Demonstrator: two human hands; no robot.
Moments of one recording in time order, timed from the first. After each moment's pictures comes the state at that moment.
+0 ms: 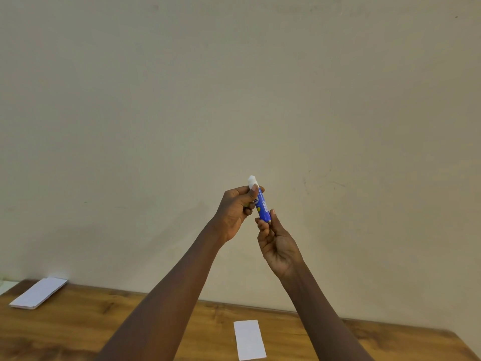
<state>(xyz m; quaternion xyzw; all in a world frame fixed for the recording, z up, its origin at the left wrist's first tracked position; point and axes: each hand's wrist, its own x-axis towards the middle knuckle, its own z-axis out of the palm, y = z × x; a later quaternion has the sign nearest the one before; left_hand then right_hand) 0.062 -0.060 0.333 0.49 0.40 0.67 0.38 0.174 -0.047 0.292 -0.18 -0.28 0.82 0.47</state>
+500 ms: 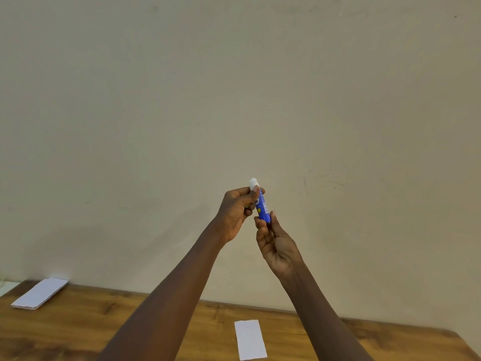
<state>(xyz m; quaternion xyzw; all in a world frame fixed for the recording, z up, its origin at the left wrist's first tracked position) 0.064 -0.060 0.332 0.50 0.42 0.66 0.37 0.173 -0.048 0.291 -0.17 -0.26 0.83 0.47</state>
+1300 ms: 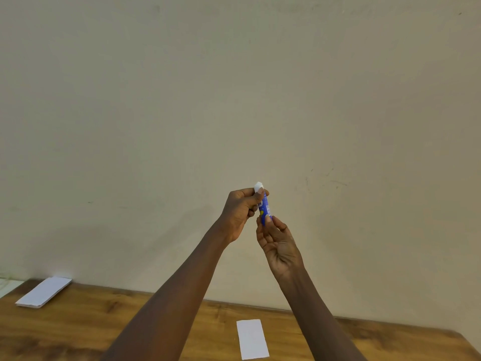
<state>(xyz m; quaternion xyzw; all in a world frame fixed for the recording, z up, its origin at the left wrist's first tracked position) 0.065 -0.059 0.330 0.52 0.44 0.65 0.35 0.169 -0.050 0.282 -0.14 -0.25 0.80 0.53</state>
